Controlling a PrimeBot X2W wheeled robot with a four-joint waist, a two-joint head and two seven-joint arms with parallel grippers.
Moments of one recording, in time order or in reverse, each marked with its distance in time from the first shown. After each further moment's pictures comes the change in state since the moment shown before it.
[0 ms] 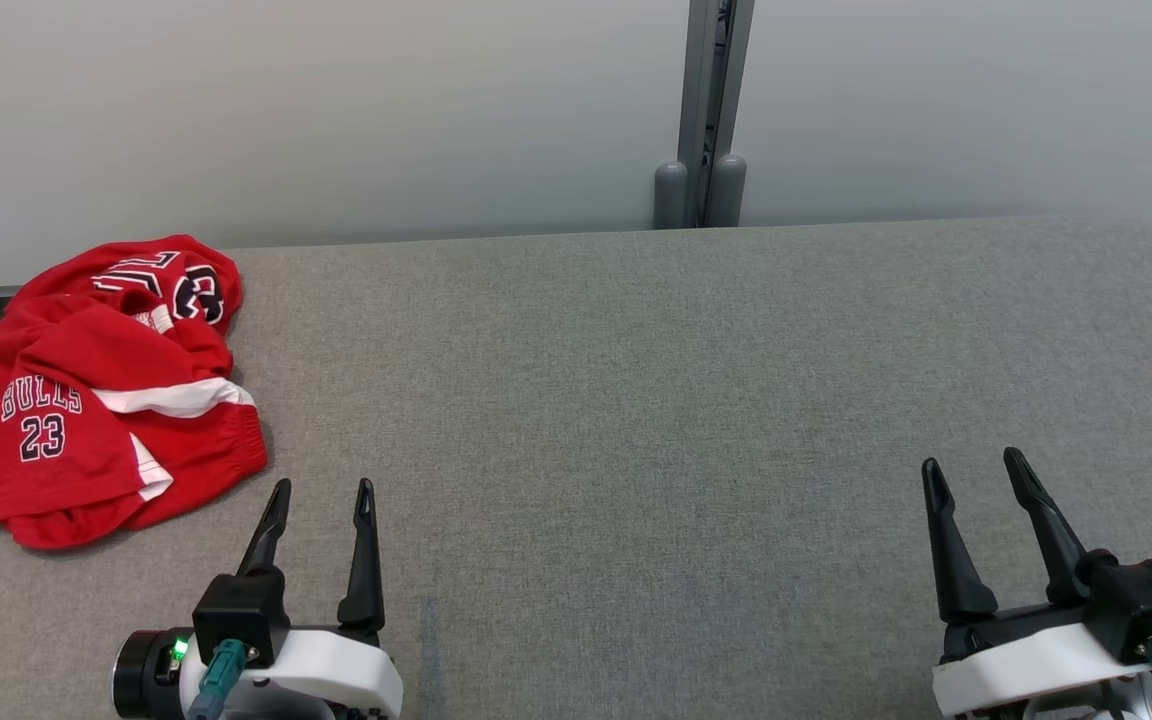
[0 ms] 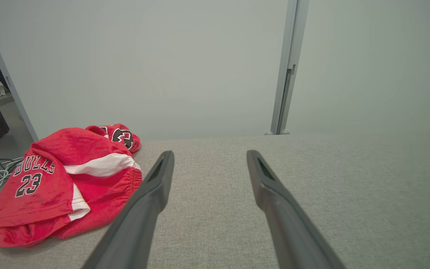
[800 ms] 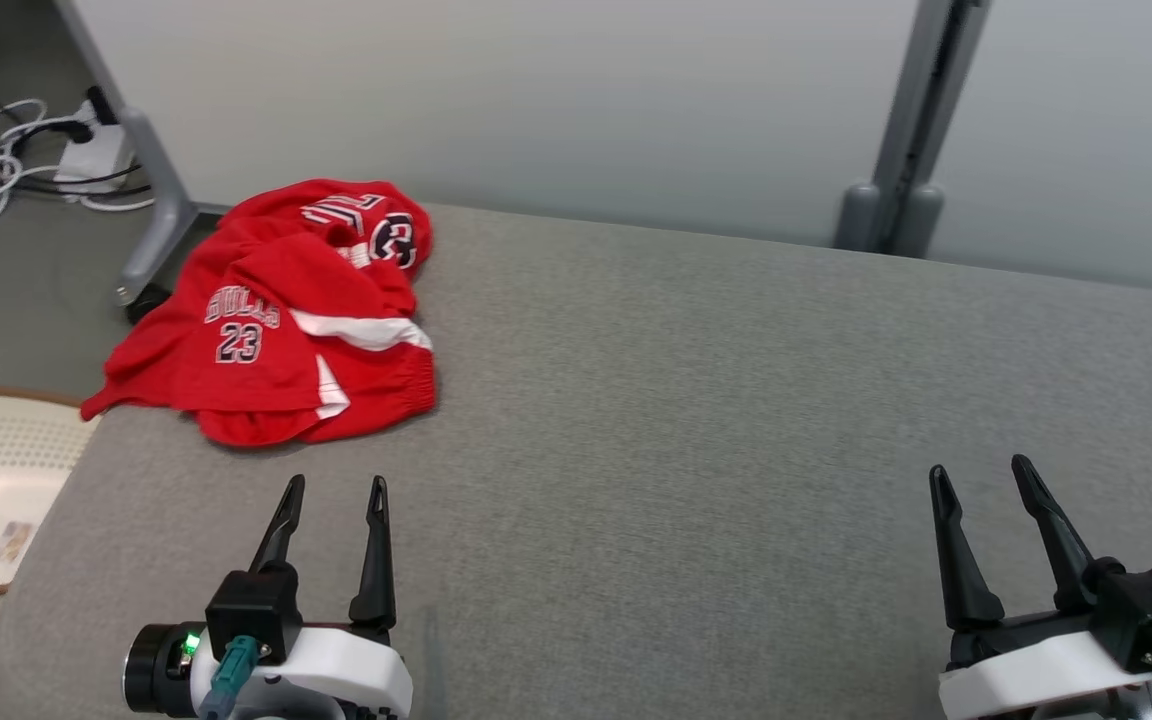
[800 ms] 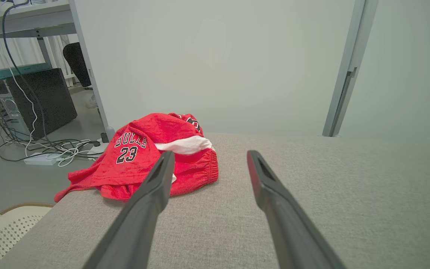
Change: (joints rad) left arm -0.008 0.000 -0.022 0.004 0.001 0.000 0.000; right arm 0.021 -0.001 -0.011 -0.012 -0.005 0.000 0.000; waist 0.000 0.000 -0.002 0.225
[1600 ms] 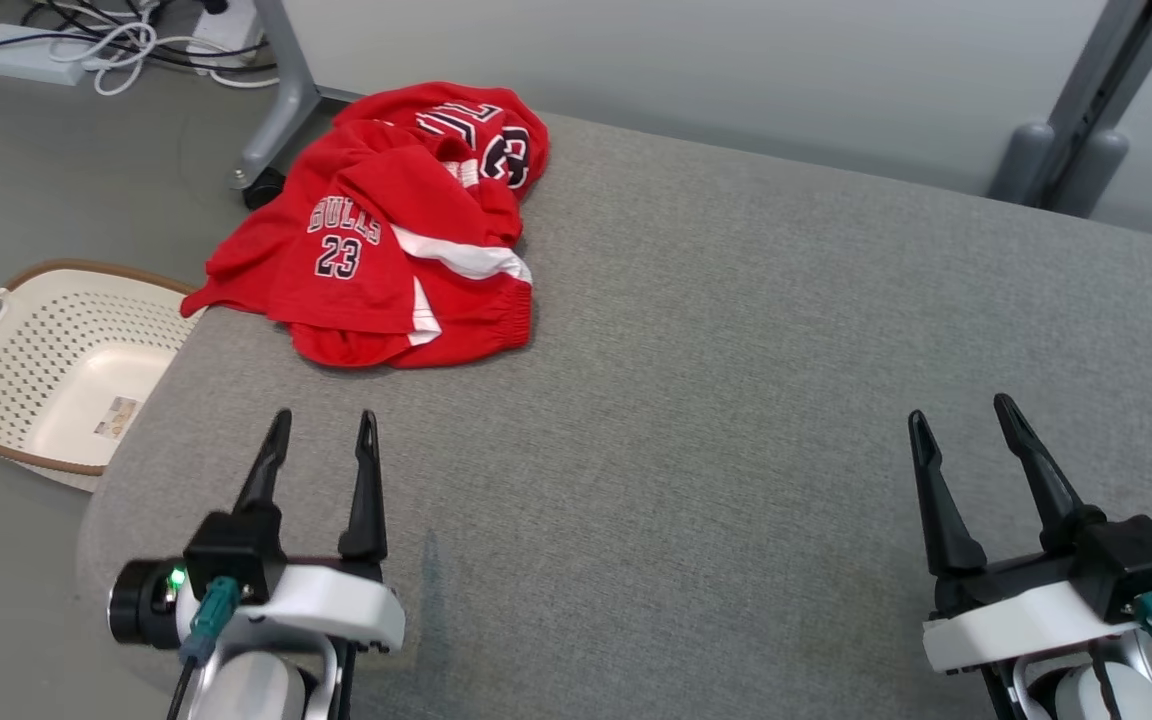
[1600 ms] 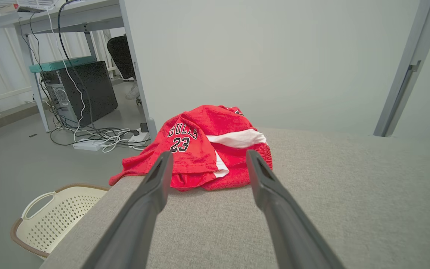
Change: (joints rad) left arm -0.065 0.001 0.011 -0.013 -0.015 -0.002 0.000; right arm -0.081 0.001 0.022 -0.006 -0.057 0.001 0.000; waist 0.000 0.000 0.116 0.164
